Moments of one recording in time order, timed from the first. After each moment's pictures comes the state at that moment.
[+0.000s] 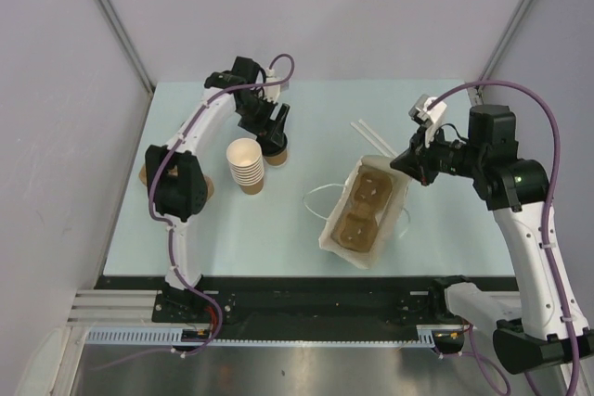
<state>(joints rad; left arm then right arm) -0.30 2.09 2.01 -1.05 0.35 0.20 0.18 1.02 1.39 -0.95 -0.71 -0.34</state>
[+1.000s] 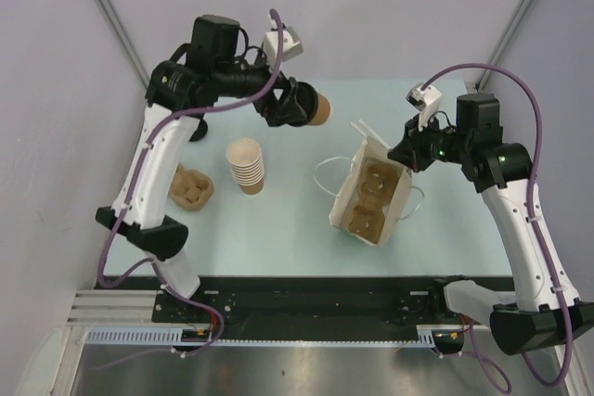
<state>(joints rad) -0.45 1.77 2.37 -1.17 0.58 0.35 0.19 1.11 1.39 -0.88 -0.62 -0.20</state>
